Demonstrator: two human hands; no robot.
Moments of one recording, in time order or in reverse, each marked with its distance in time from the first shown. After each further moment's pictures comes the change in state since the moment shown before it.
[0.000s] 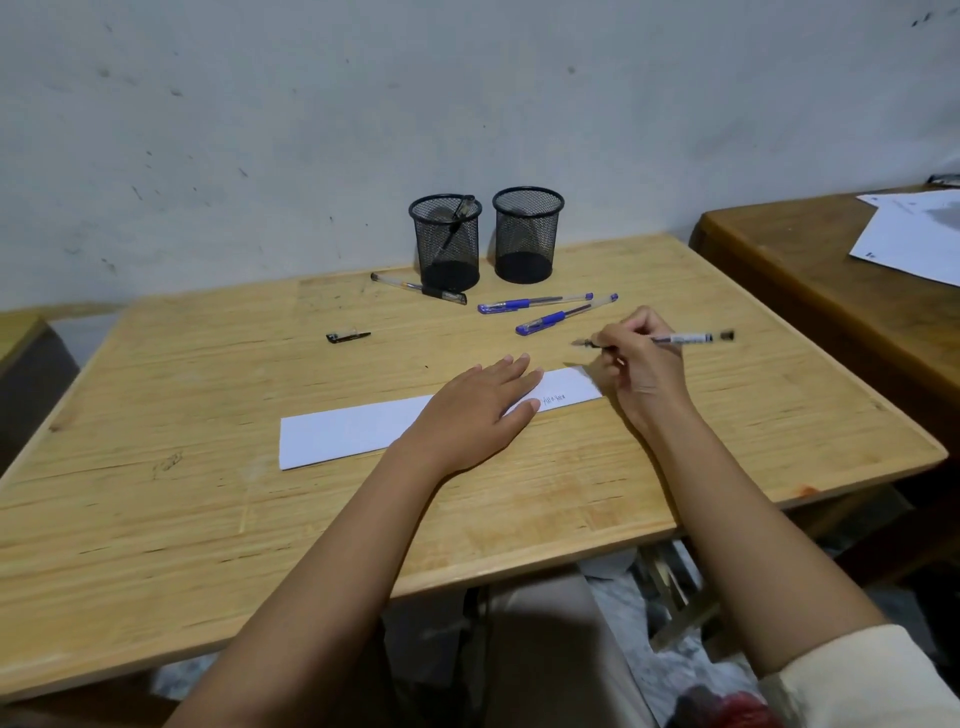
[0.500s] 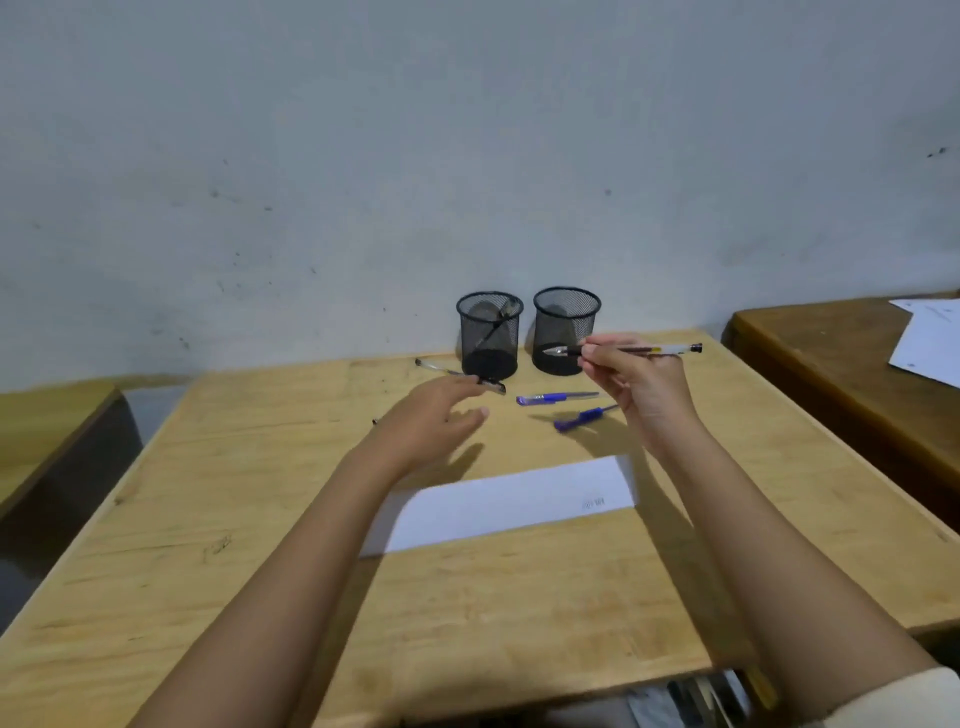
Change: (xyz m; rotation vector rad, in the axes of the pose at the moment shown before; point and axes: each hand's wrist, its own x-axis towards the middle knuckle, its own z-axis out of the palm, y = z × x) left_hand 0.001 -0.060 -0.088 -0.170 0.237 -0.188; right_hand 0.029 -0.051 0.060 0.124 -0.230 0.009
